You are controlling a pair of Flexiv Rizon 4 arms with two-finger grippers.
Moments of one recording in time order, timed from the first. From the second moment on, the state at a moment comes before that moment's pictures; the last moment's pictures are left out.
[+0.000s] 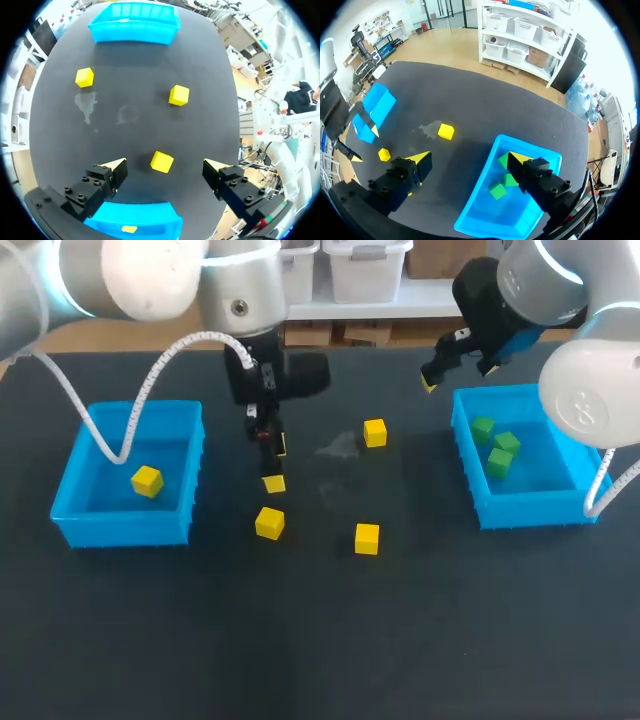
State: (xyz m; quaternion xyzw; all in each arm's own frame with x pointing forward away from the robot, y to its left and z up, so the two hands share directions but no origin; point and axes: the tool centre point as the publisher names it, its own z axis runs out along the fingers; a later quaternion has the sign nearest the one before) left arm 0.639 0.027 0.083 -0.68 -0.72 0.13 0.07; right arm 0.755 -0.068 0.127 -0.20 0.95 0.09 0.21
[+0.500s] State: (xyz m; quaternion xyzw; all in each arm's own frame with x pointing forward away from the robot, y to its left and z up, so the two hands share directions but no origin) left arm 0.617 0.027 0.054 -0.69 -0.71 0.10 0.08; right arm 0.755 -0.068 0.127 -0.20 0.95 0.09 0.21
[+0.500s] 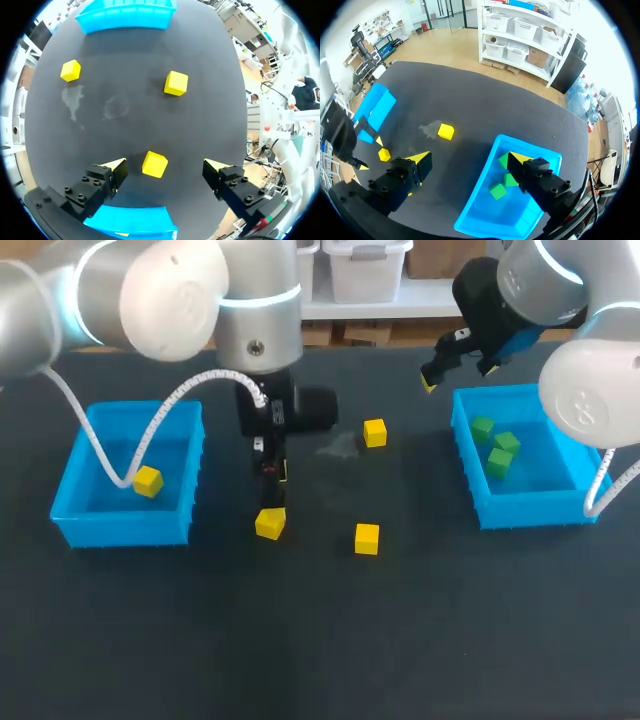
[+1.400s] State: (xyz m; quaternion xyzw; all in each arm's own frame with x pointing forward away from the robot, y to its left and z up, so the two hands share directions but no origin) left arm 0.598 0.032 0.019 -0.71 -0.69 0.05 0.10; right arm 0.755 -0.068 0.127 -0.20 0.95 0.09 0.21
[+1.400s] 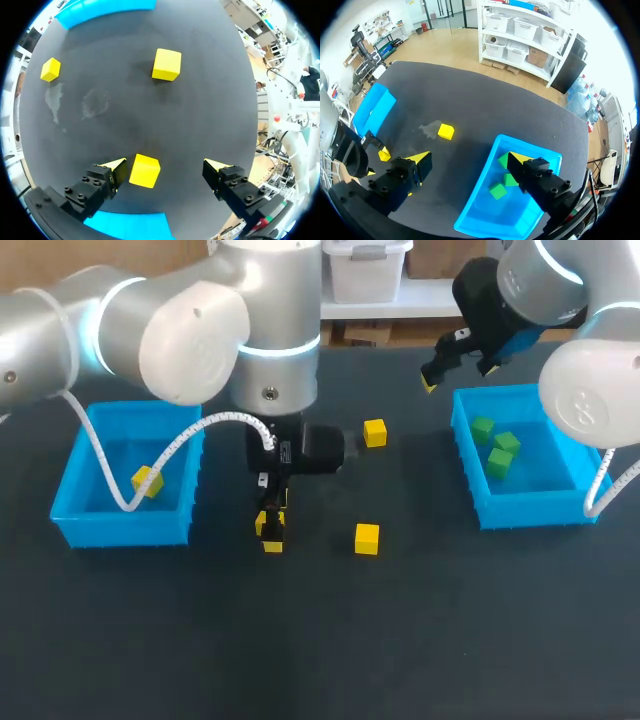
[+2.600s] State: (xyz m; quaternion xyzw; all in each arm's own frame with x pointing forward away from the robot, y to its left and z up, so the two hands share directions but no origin) left arm 0.627 0.035 0.025 -0.70 -0.71 0.02 0.03; right arm 0.755 -0.068 0.127 -0.20 0.95 0.09 0.21
